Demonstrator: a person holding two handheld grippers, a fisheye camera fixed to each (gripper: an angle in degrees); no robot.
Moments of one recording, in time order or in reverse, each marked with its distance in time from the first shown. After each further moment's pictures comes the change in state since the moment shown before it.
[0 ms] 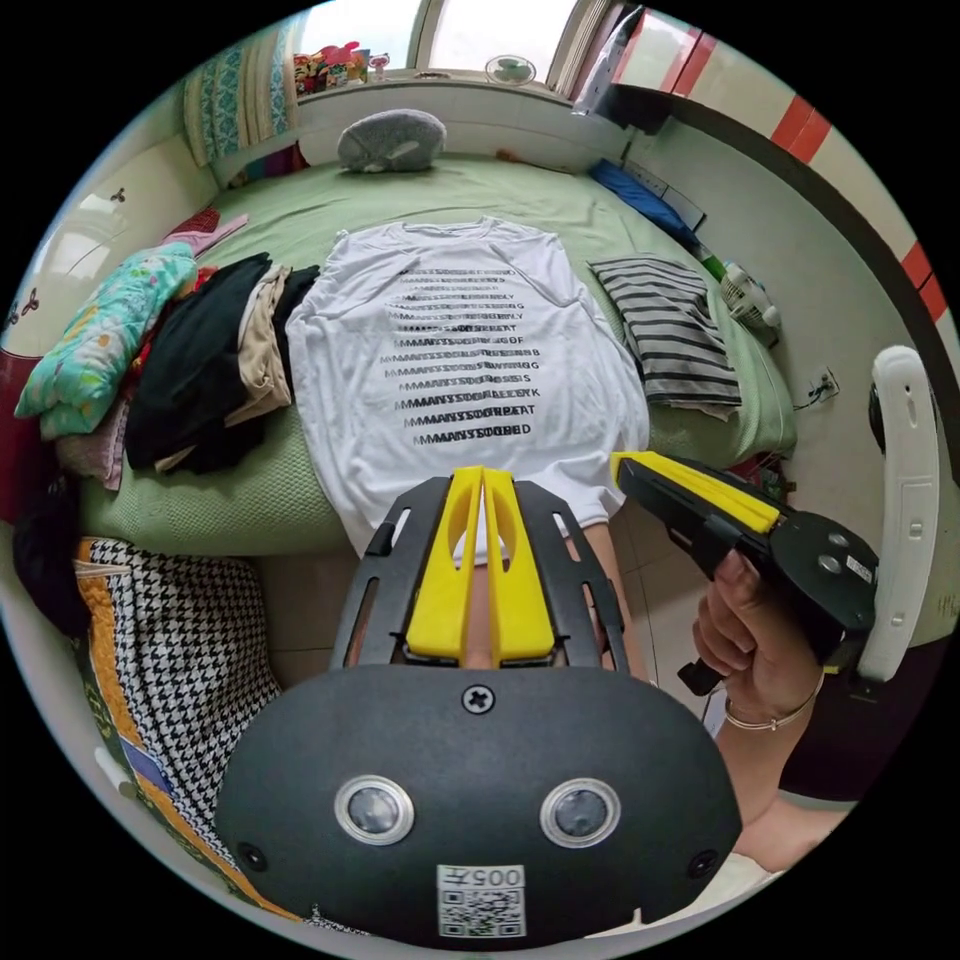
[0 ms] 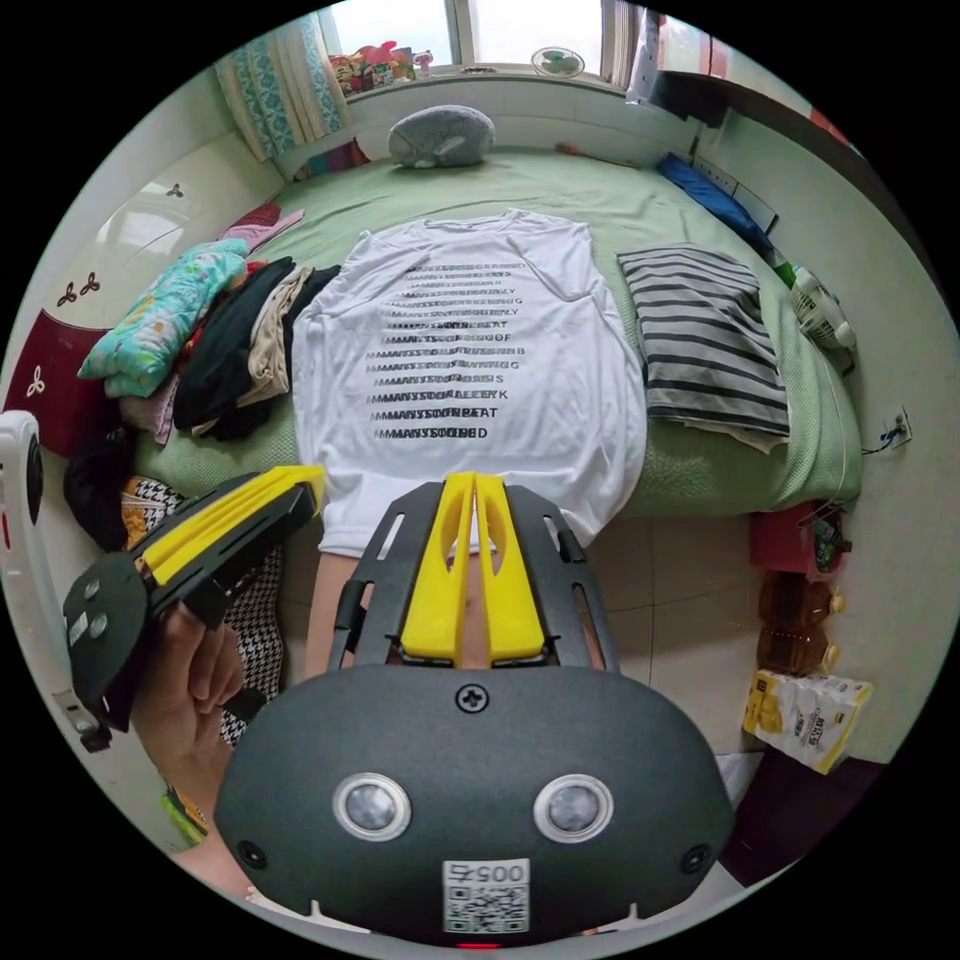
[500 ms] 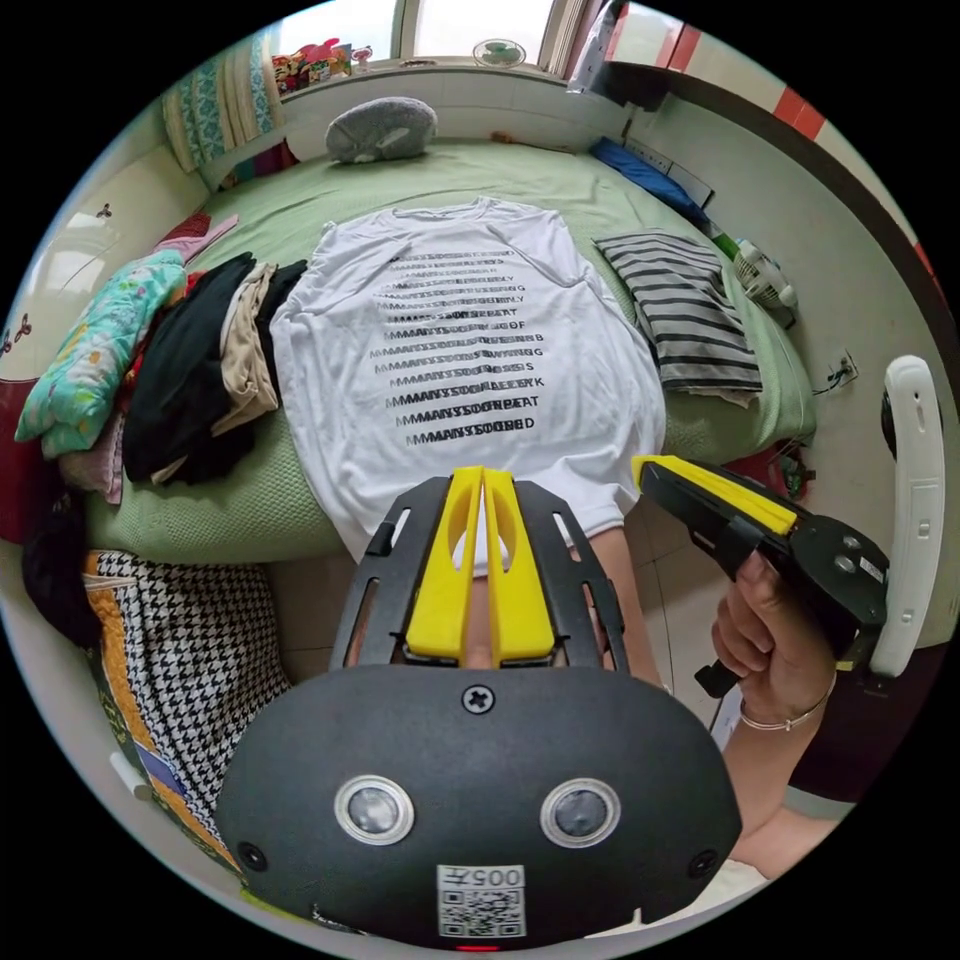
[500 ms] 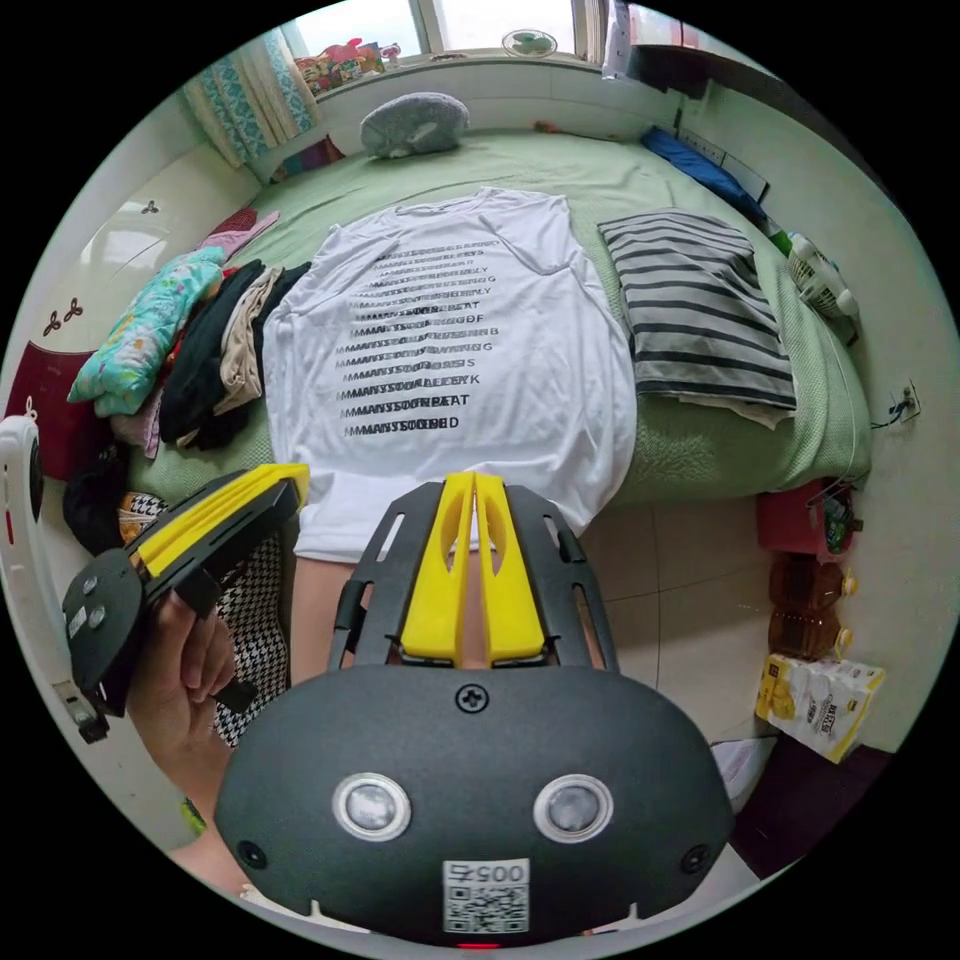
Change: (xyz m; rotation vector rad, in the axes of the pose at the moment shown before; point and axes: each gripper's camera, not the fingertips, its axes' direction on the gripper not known) left arm 0.008 -0.046 0.039 -0.042 -0.056 0.025; right arm 0.055 -0.028 0.040 -0.047 -0.045 0.065
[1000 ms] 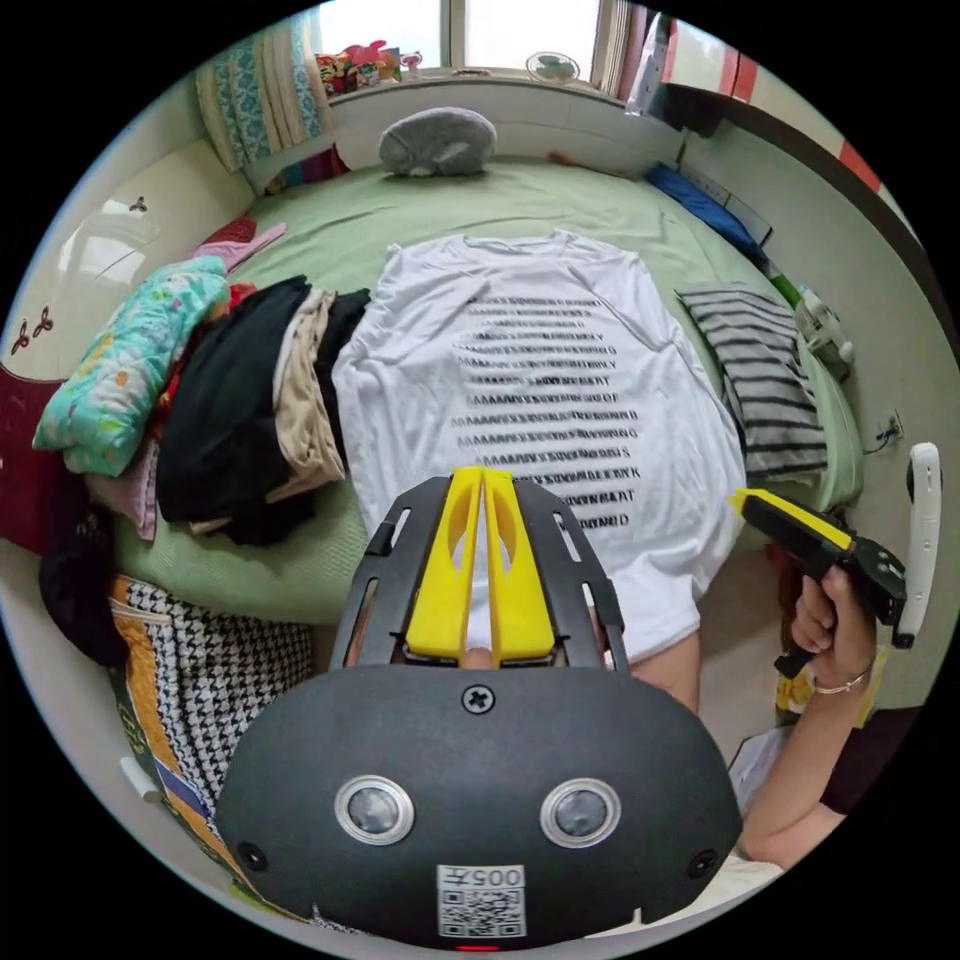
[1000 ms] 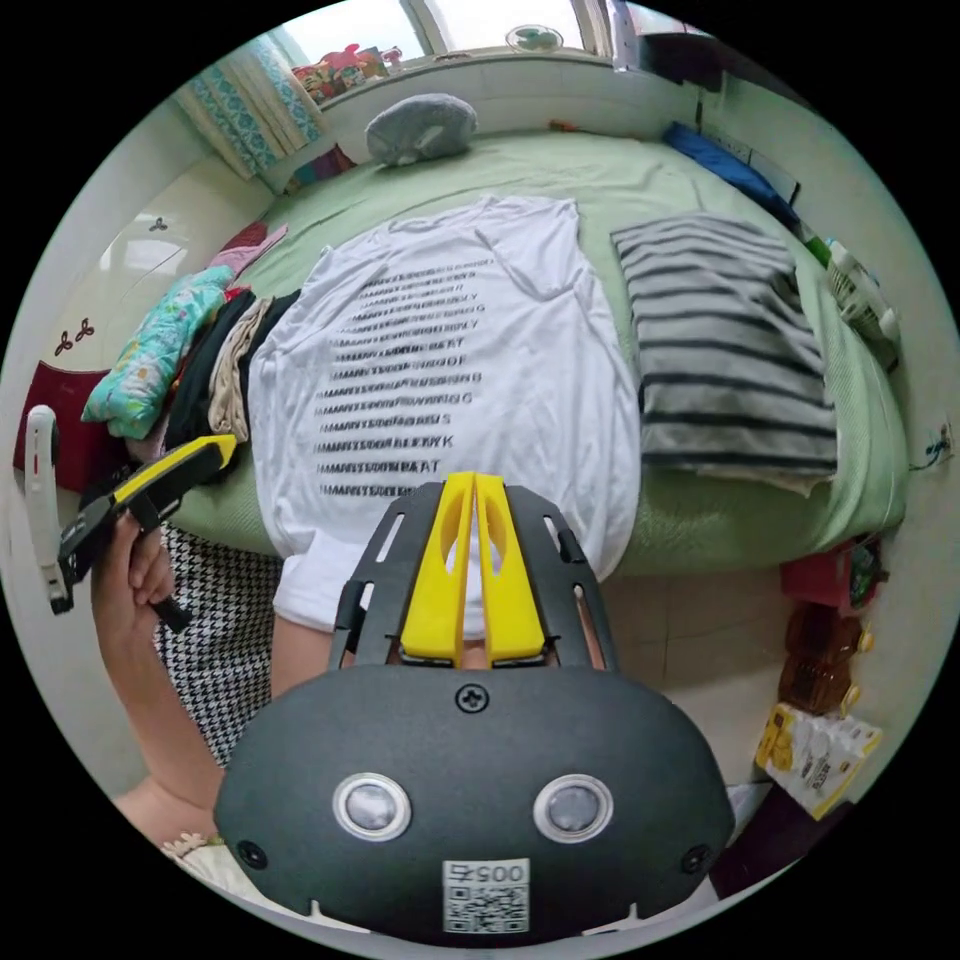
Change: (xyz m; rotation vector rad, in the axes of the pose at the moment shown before) left arm -0.074 -0.129 0.033 0.103 -0.142 -0.091; right arm 0.062 -0.118 0.039 0.077 -0.046 -0.075
